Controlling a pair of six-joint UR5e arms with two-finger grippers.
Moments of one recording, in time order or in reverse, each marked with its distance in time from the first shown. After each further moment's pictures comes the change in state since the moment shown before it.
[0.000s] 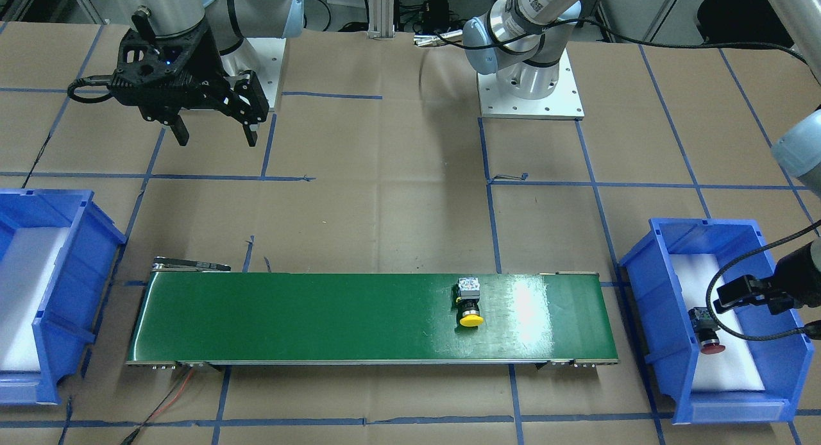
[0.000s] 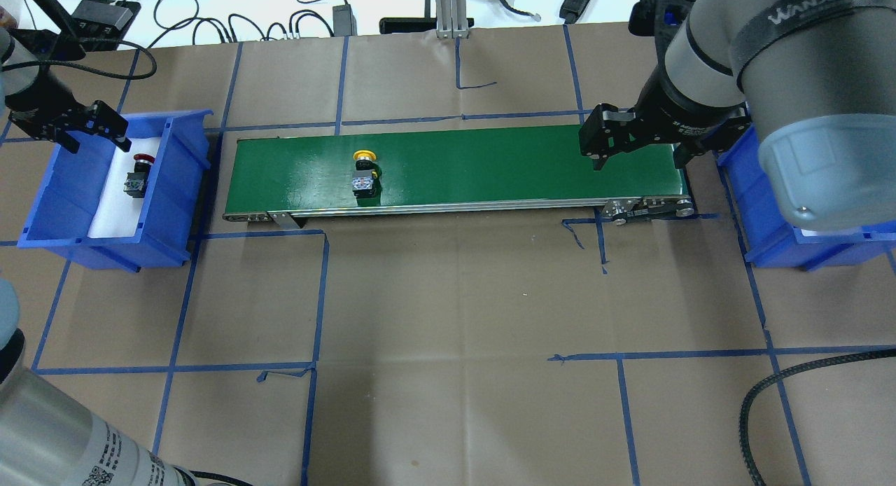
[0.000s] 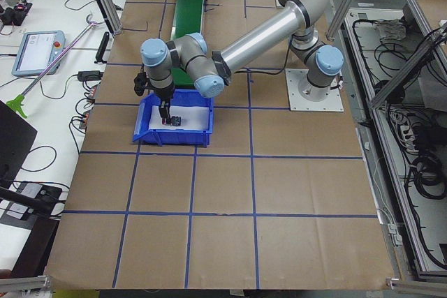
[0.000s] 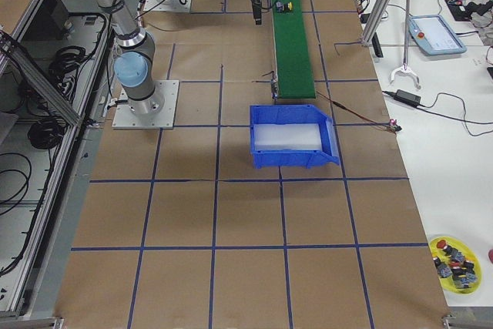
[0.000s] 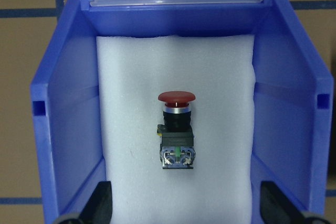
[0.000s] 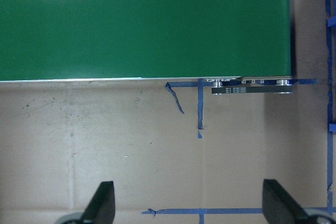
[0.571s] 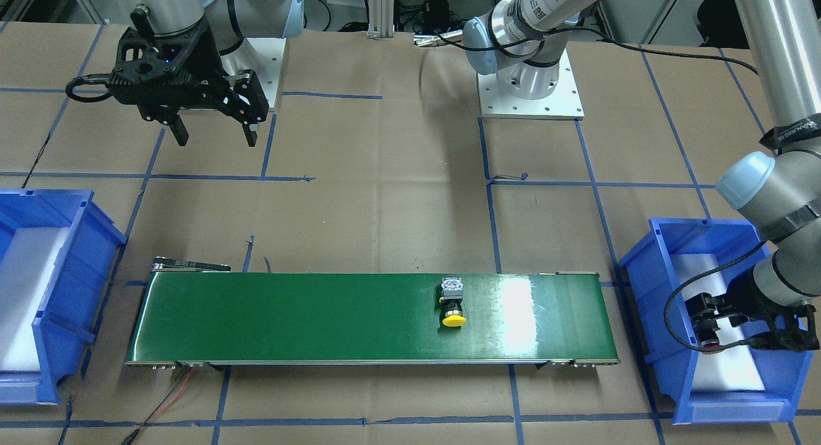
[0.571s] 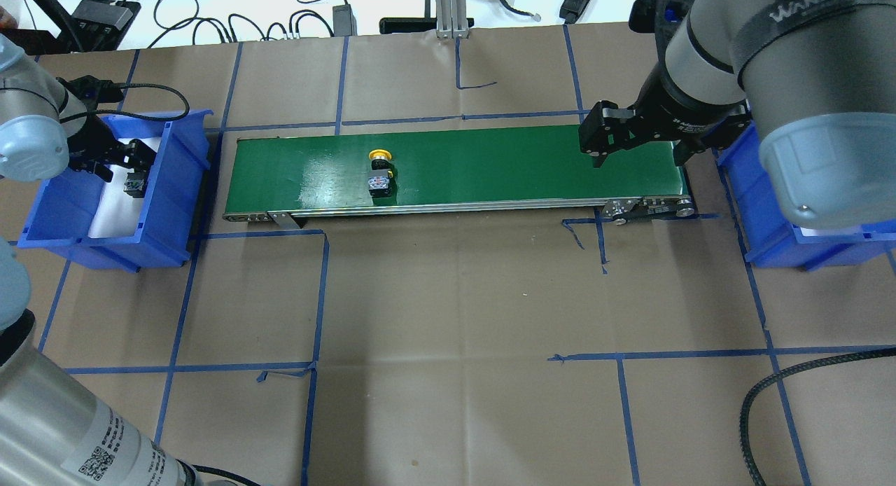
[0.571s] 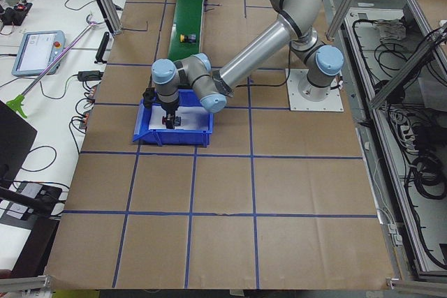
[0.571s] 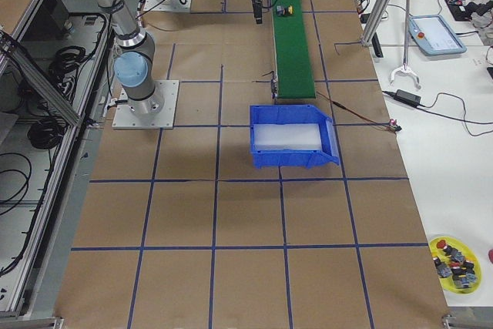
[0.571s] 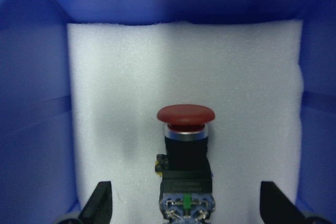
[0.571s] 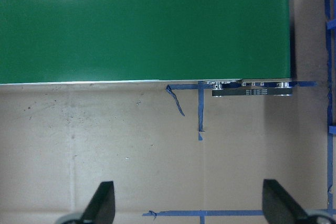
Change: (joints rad) left arm 0.000 -0.065 -0.128 0.207 0.006 -0.002; right arm 0.000 0.000 -0.003 -0.003 0.001 0.001
